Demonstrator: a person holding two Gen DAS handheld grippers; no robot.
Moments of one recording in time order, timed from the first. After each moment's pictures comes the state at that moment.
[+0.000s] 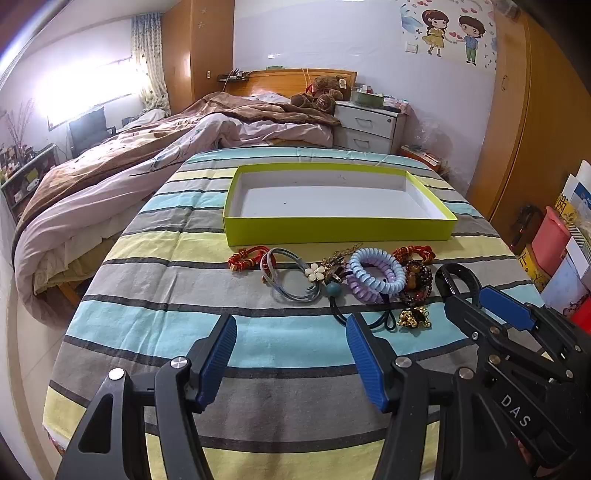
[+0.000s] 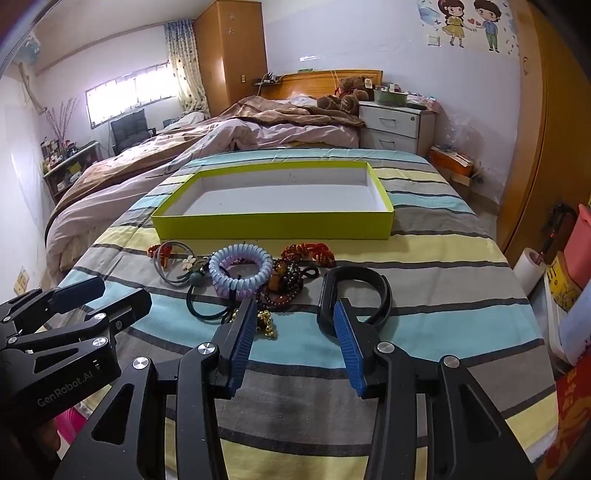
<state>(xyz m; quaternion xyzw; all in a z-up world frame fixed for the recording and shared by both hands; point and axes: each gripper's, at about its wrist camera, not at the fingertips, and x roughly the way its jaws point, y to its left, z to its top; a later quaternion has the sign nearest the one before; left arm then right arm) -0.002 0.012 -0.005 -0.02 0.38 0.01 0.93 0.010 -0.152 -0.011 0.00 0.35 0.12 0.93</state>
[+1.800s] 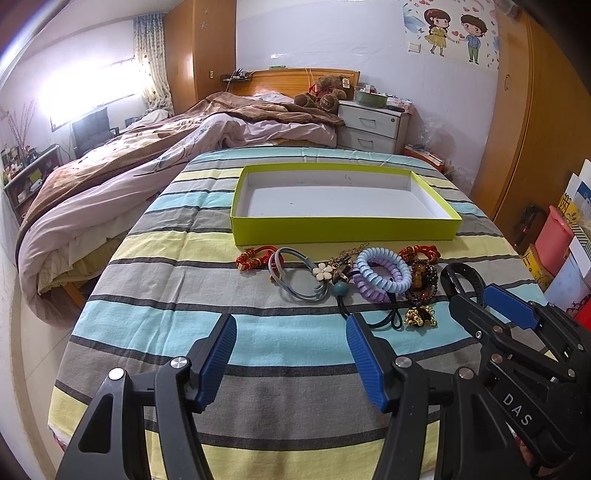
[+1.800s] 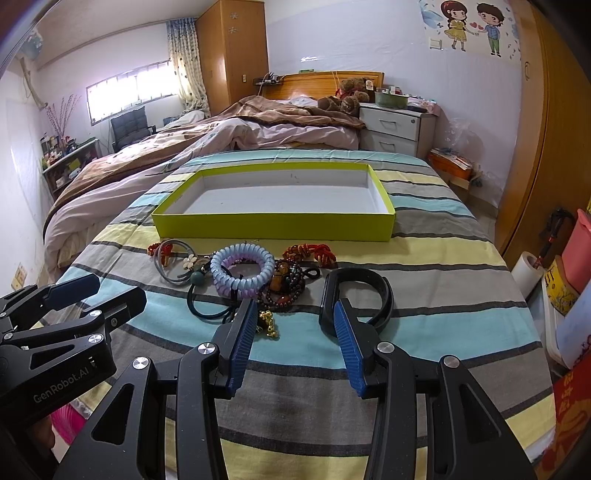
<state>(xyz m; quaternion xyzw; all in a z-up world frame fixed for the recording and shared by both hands) -0.003 0.014 -0.004 -0.02 0.38 0.01 0.92 0.011 -0.150 -0.010 -0.01 0.35 0.11 0.93</state>
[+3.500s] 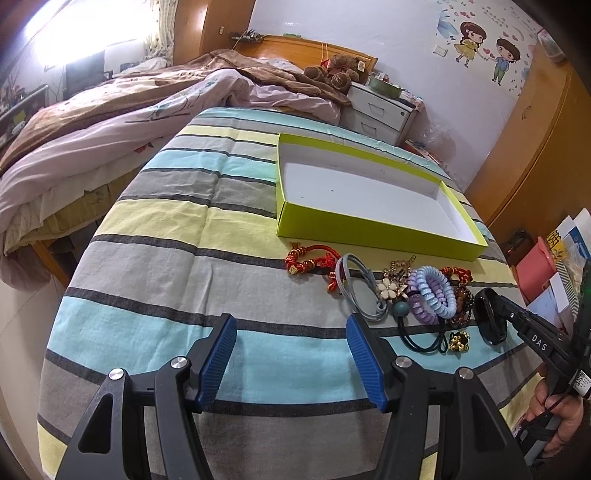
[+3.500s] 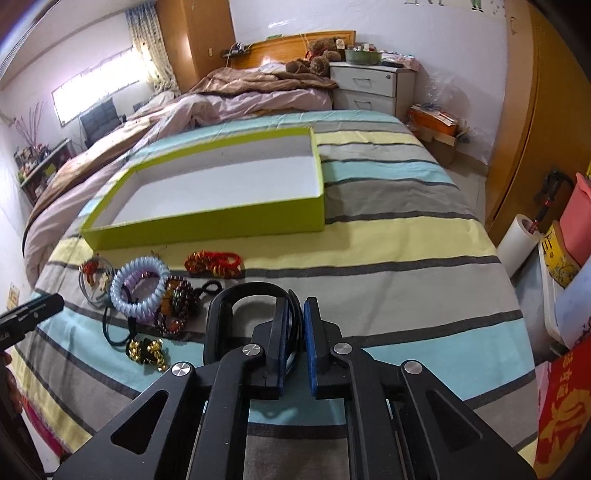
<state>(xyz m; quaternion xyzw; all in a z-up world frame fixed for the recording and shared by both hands) 0.044 0.090 -0.024 -0.12 0.44 -0.03 0.89 0.078 -0.207 -0.028 0.03 0.42 0.08 0.90</state>
